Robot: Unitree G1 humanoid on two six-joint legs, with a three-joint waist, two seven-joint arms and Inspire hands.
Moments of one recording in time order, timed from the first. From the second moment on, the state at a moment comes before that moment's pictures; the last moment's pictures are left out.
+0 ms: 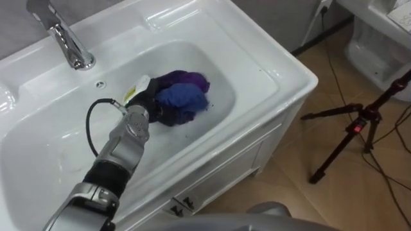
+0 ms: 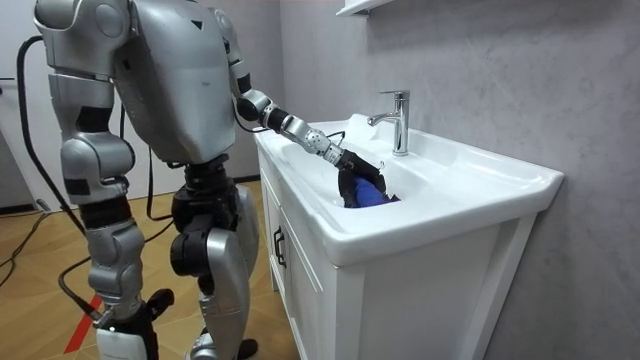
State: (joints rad) left arm -0.22 0.21 -0.32 0.53 0.44 0.30 0.04; right arm 0.16 -0.26 0.05 1.26 -0.08 0.28 0.15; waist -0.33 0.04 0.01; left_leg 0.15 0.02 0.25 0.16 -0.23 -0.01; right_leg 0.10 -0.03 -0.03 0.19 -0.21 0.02
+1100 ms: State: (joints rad) left arm -0.26 0.22 -0.51 0.29 0.39 0.32 -0.06; right arm 0.07 -0.29 0.16 1.24 -0.02 0.25 0.13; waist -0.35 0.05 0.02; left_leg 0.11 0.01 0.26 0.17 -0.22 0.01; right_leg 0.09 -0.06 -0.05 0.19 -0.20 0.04
